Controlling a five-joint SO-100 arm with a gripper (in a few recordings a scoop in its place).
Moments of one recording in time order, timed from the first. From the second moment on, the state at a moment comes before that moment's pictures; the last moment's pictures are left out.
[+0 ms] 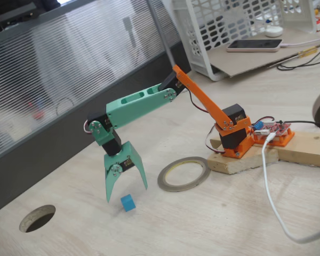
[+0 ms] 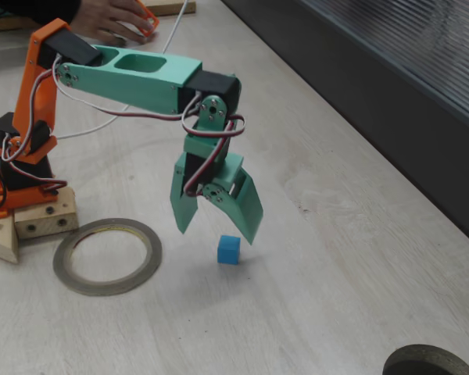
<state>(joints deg) -14.5 61.0 67.1 97.0 96.8</state>
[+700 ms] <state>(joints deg) -14.5 58.8 67.1 93.4 96.9</state>
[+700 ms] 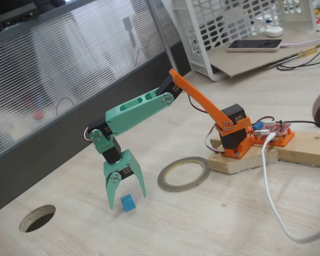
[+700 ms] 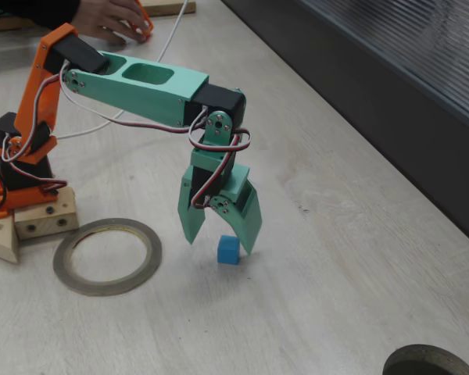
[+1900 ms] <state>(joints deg) -10.4 58.8 63.7 93.4 96.9</state>
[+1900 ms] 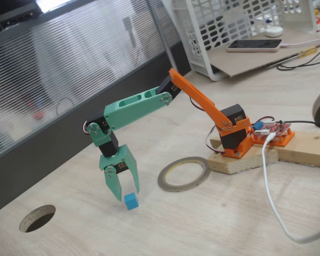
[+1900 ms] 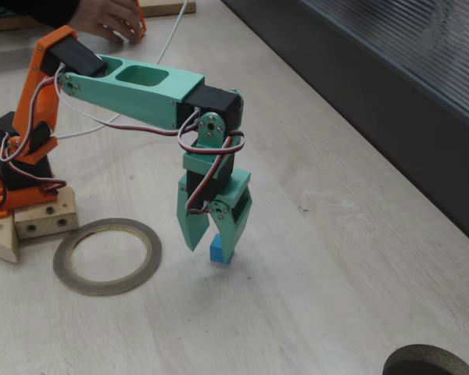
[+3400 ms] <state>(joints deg) -10.5 58.8 63.5 89.6 96.8</state>
